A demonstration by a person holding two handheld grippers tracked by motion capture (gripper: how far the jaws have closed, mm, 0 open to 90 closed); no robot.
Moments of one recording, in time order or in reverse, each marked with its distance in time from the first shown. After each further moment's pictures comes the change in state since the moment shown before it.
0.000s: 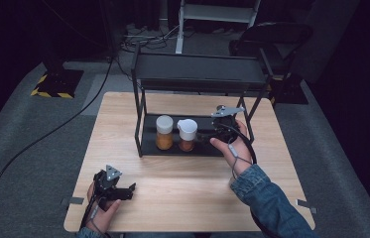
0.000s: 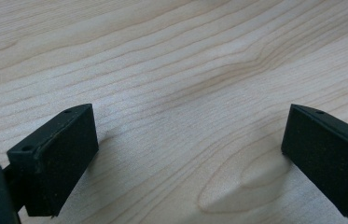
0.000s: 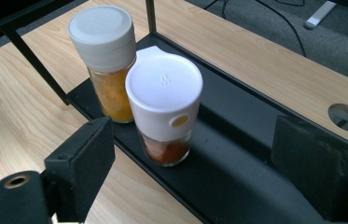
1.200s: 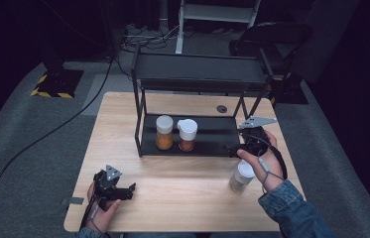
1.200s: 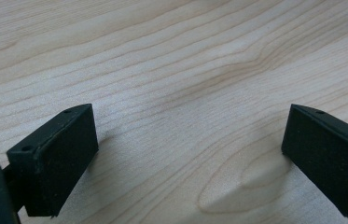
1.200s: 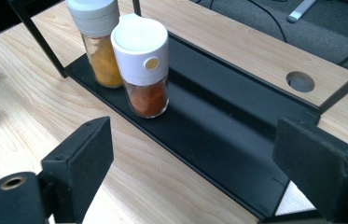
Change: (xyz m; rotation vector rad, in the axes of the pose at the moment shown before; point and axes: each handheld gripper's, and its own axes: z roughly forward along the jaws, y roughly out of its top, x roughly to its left) left arm 0.000 0.000 0.000 0.000 0.000 0.000; right arm -0.019 -0.039 -0.069 -0.005 -0.031 0.020
